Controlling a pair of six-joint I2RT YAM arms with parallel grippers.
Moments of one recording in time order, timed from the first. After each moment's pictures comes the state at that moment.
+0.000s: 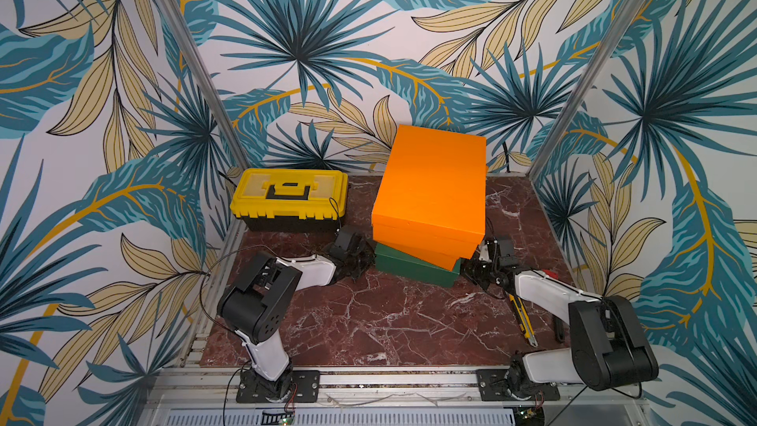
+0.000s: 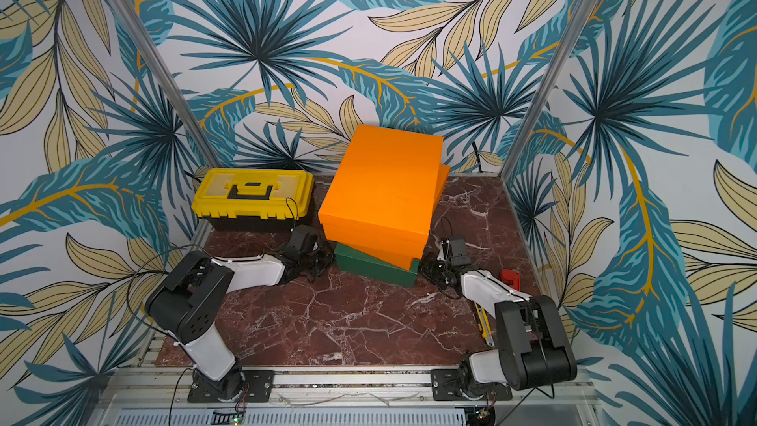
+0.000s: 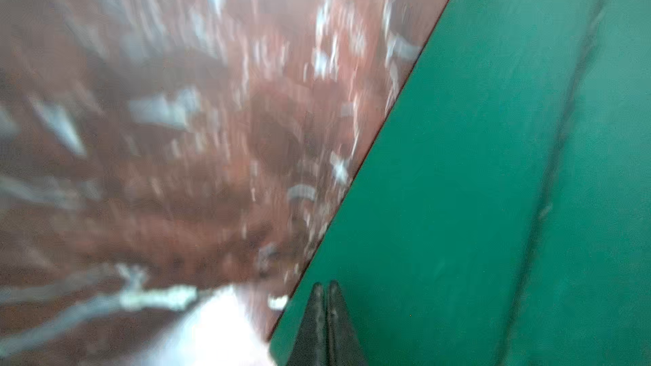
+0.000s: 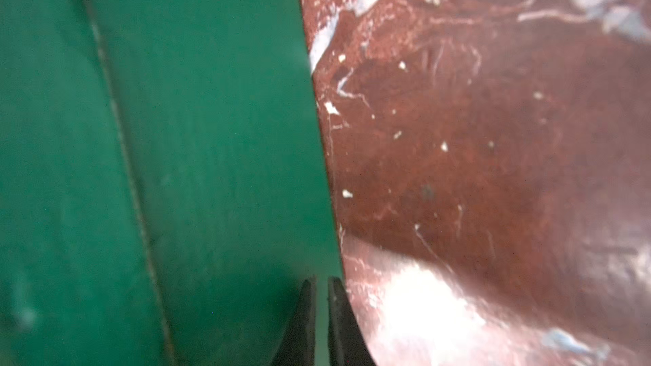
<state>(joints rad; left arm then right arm) -0.51 1.73 0.78 0.16 0.24 -1.20 0.10 1.39 0.59 -0.14 -0.34 0.79</state>
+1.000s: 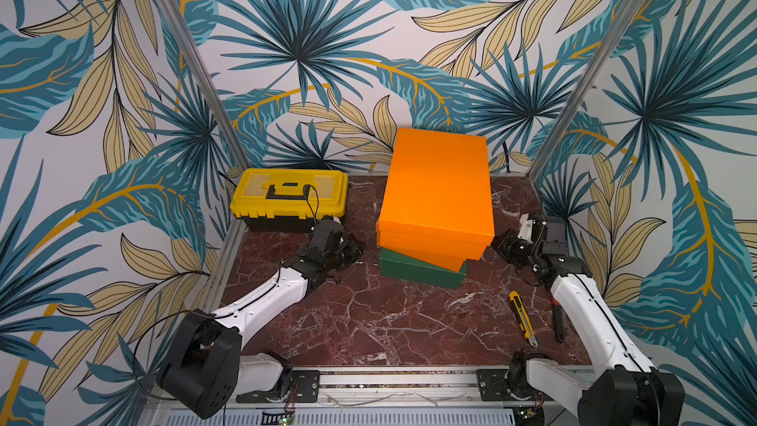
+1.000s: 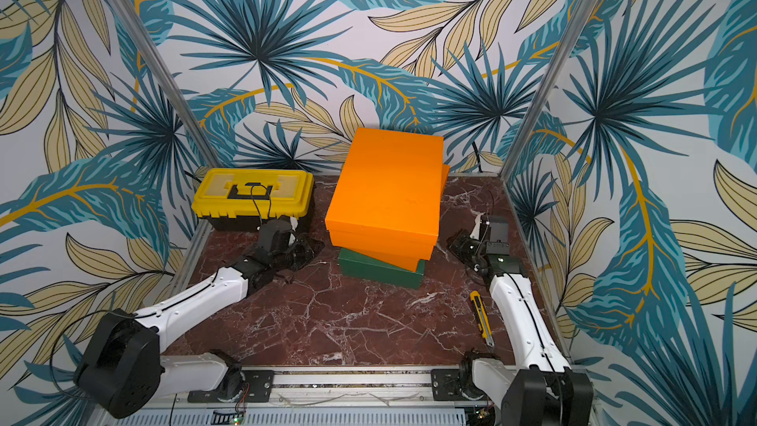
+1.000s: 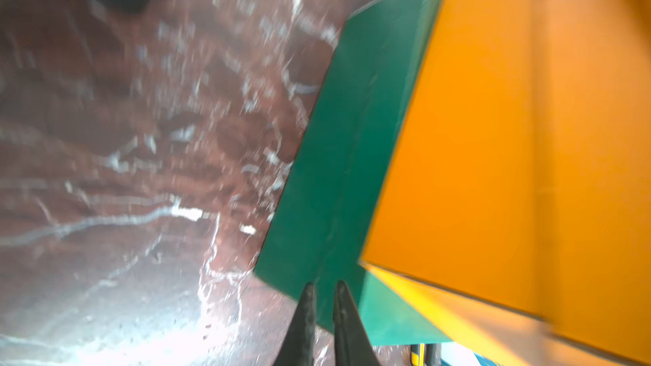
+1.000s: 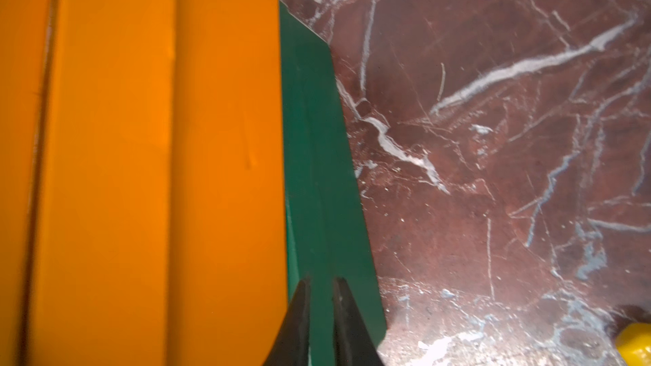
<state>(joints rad) -0.46 1.29 0.78 -0.08 0.17 -1.04 -0.10 1.12 0.86 -0.48 -0.31 0.68</state>
